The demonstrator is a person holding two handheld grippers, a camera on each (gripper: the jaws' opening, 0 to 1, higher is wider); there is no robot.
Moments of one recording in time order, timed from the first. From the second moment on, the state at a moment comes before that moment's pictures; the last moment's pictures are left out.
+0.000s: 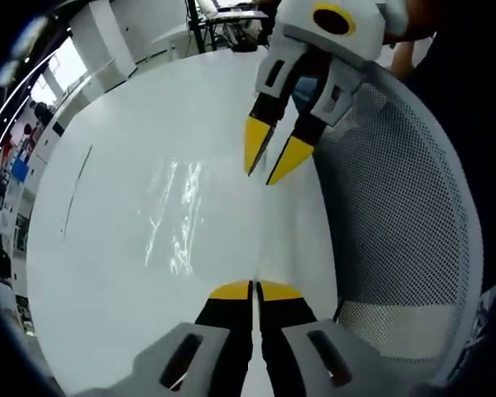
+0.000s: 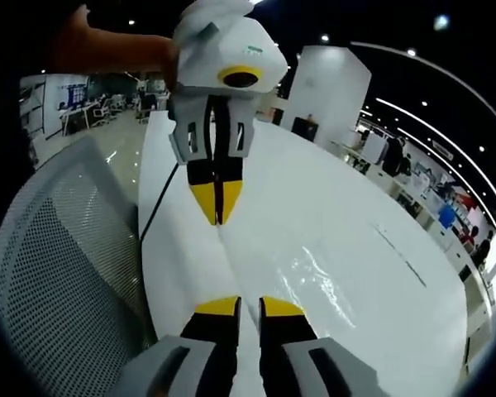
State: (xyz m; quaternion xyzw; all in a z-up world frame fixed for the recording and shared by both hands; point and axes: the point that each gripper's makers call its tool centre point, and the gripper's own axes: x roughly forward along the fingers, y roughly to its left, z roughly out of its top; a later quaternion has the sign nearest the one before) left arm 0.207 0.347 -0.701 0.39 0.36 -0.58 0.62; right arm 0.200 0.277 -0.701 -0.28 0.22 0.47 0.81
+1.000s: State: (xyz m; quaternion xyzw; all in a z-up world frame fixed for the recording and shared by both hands) left arm 0.223 0.333 -0.704 0.45 0.21 -0.59 0.64; right arm 0.201 0.273 -0.696 -0.32 0.20 0.48 0.79
